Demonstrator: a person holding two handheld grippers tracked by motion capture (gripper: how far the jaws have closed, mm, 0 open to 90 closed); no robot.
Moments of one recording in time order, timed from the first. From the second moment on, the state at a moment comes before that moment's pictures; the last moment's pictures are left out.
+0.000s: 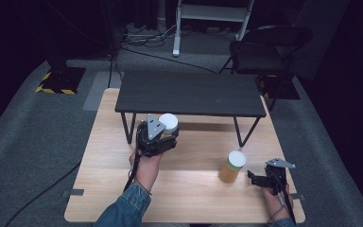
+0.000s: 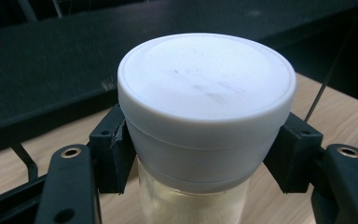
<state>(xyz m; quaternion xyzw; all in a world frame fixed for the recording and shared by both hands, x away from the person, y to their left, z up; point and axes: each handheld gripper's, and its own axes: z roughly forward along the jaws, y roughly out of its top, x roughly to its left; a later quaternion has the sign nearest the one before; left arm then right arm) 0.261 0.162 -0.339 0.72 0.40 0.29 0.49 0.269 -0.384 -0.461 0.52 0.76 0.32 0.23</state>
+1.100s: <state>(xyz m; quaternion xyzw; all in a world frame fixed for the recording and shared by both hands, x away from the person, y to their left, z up) 0.328 0.186 -0.250 0.68 0.40 0.32 0.52 0.269 -0.383 -0.461 0.52 0.76 0.32 0.23</state>
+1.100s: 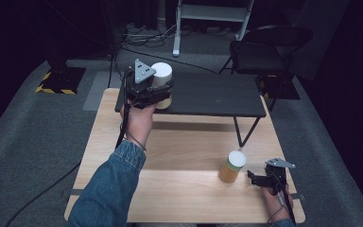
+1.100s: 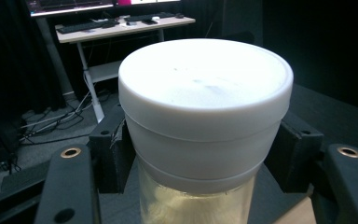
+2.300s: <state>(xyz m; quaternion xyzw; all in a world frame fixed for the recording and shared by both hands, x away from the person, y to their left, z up) 0.294 0.199 -0.272 0.69 0.40 0.33 0.51 0.269 -0.383 -0.461 0.52 0.76 0.32 0.23</state>
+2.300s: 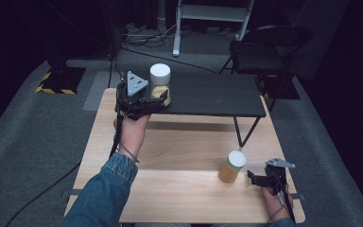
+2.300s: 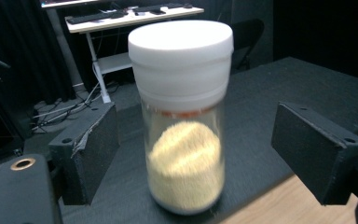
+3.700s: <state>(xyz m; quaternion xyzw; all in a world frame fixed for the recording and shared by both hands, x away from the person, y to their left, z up) 0.227 0.205 -0.400 0.73 0.43 0.29 0.44 0.269 -0.383 -0.461 0.52 0.76 0.32 0.23</state>
